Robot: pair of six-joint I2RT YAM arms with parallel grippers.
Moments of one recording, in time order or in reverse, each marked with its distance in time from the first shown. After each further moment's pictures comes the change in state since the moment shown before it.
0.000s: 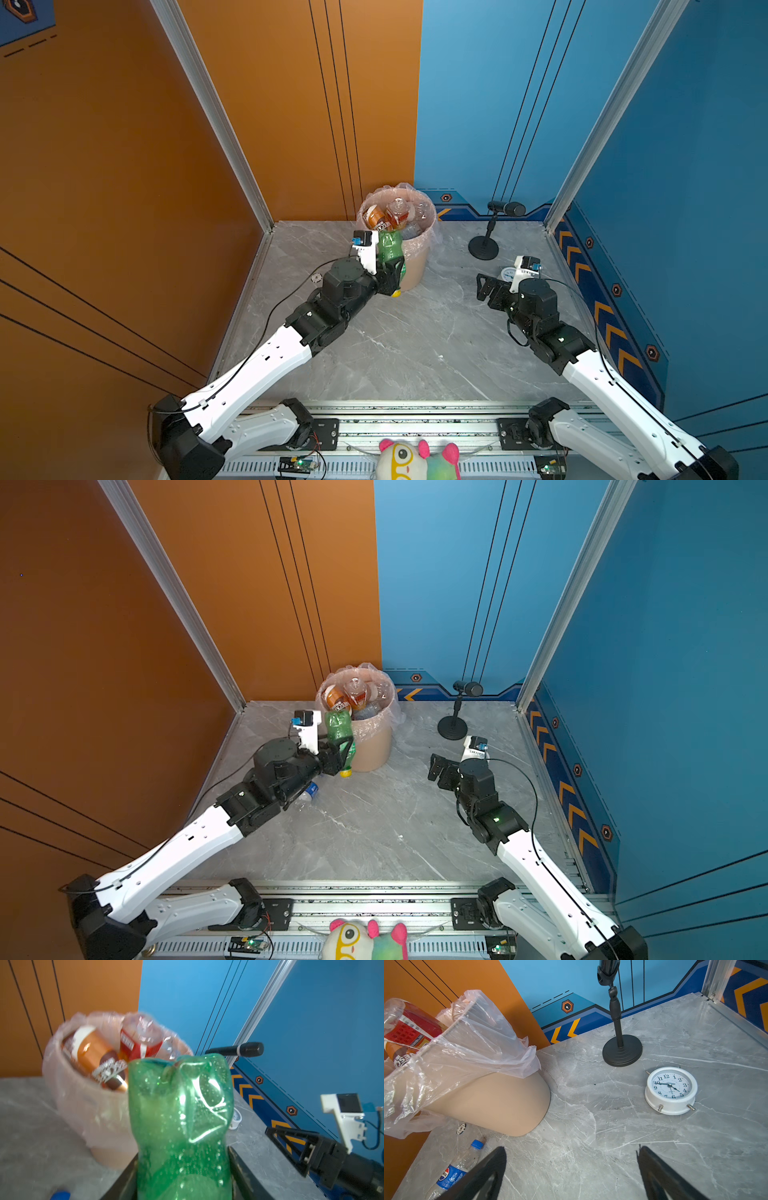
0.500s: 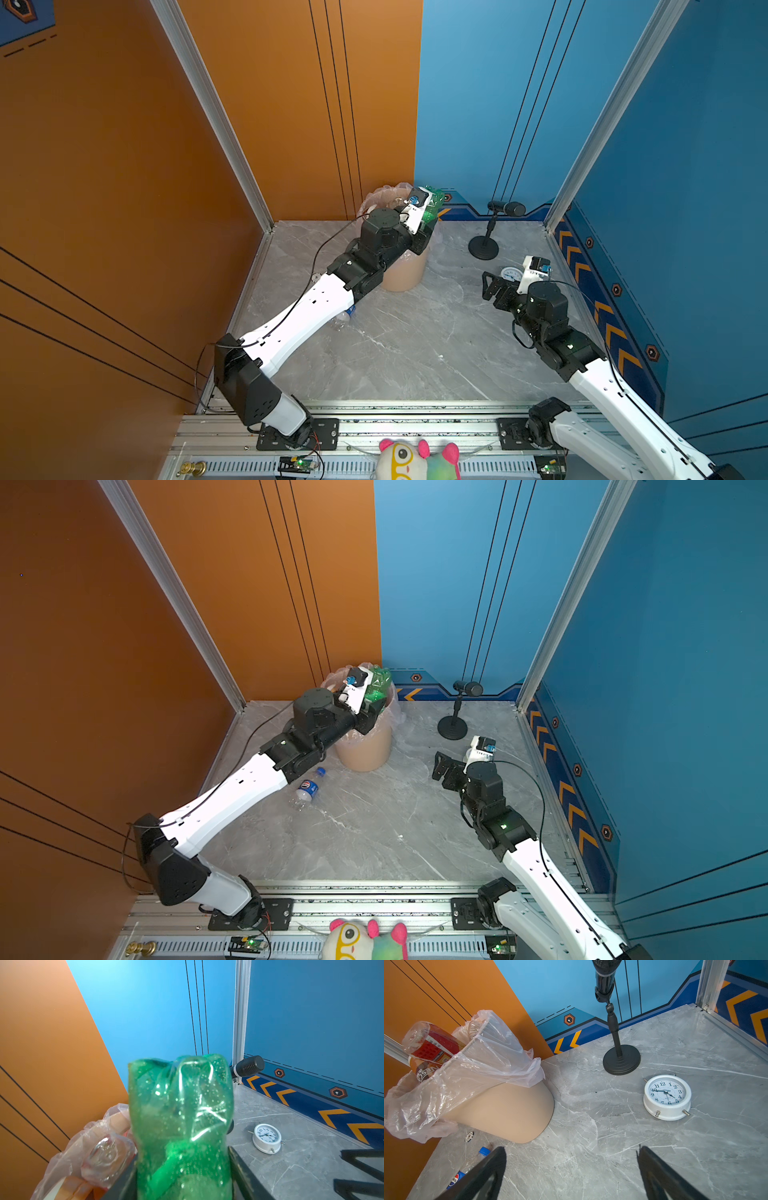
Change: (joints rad) left arm 0.013 0.422 0.462 0.007 0.046 0.455; right arm -0.017 -0.074 -0.007 -0.010 0.002 0.003
